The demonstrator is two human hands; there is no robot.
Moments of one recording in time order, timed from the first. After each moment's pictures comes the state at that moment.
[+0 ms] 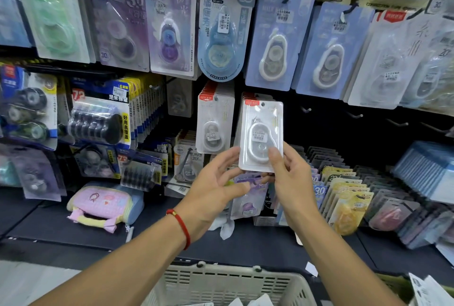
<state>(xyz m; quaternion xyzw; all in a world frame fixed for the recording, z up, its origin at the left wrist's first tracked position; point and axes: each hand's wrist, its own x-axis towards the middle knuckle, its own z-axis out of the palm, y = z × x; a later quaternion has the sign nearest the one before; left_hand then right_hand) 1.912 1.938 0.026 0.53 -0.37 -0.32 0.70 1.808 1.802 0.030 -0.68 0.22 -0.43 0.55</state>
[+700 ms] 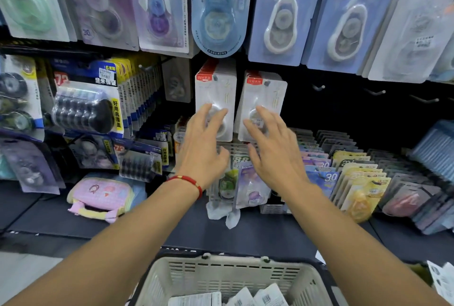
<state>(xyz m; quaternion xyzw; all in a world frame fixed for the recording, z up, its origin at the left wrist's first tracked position) 1.973 1.900 0.019 0.79 -0.47 0.10 0.39 1.854 1.756 0.008 -0.93 0.21 -0.29 -0.08</state>
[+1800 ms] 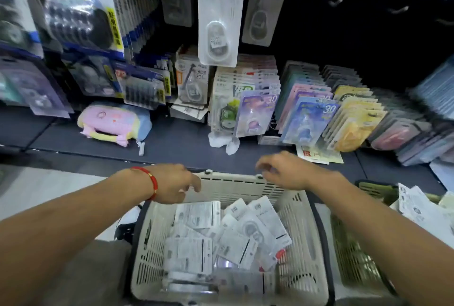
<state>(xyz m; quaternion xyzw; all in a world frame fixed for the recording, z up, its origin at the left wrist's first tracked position) 1.956 2.021 -0.097 0.74 -0.61 -0.26 -0.13 1.750 1.779 -0.092 -0.97 0.18 0.15 0.12</state>
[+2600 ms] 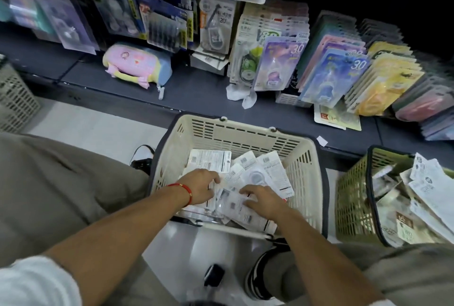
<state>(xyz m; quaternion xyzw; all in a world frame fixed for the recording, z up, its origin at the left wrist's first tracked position) 1.839 2.072 -0.234 0.82 -0.43 -0.37 0.08 1.666 1.896 -0.275 -0.87 0.28 0.23 0.34</state>
